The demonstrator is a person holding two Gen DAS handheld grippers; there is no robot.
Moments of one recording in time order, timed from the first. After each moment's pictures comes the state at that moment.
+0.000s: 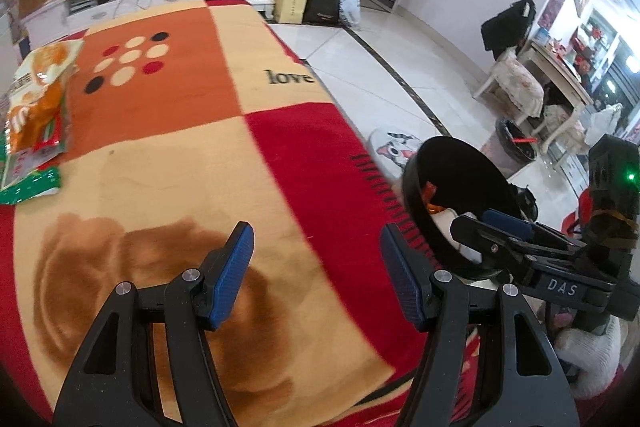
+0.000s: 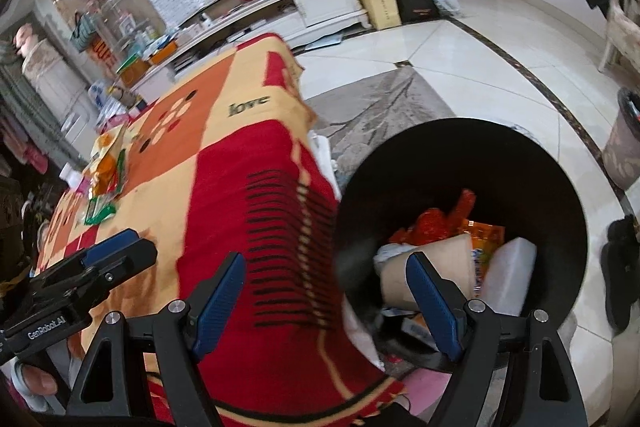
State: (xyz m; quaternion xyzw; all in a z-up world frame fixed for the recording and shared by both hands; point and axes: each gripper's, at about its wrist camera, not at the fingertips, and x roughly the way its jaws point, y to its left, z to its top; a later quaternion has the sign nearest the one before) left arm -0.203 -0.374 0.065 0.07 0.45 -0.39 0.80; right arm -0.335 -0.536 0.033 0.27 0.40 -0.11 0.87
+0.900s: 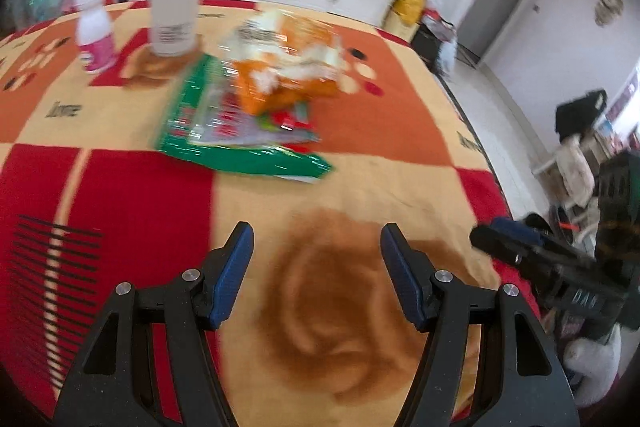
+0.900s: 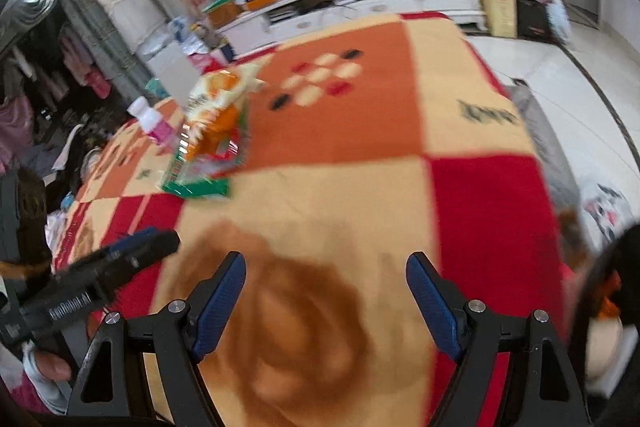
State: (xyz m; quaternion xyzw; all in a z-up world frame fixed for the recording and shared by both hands) left arm -0.115 -0.200 0.069 -0.03 0.47 -0.24 0.85; right arm -0.190 -0.400 0.063 0.20 0.41 0.05 0.89
